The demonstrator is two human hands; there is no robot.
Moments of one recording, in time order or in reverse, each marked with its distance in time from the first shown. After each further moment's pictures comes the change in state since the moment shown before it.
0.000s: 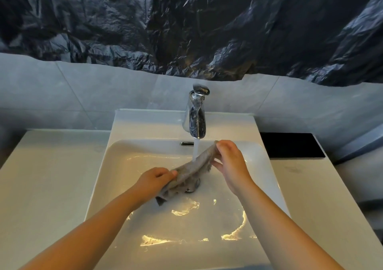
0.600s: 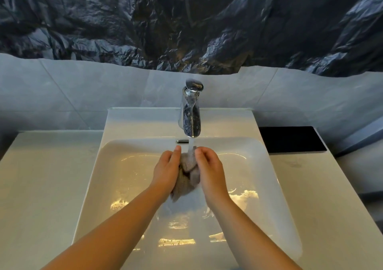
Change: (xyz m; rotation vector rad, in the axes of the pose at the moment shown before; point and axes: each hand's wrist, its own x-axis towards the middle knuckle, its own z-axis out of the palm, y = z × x) left_hand 0.022 0.043 0.044 -0.360 0.330 0.000; right_hand -0.020 0.032 0.034 -0.080 0.062 -0.106
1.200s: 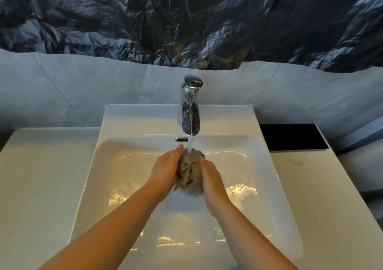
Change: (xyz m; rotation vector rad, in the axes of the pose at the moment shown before) left_hand 0.003 0.001 0.001 -0.161 -0.174 -0.082; right_hand 0.006 0.030 -0.006 -0.045 -0.037 0.318
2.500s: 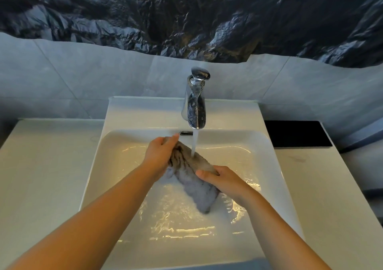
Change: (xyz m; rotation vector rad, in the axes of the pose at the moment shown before) left_hand 0.030 0.002 -0.028 0.042 0.125 -0.039; right_hand 0.005 -0.004 -0.052 -0.394 -0.394 0.044
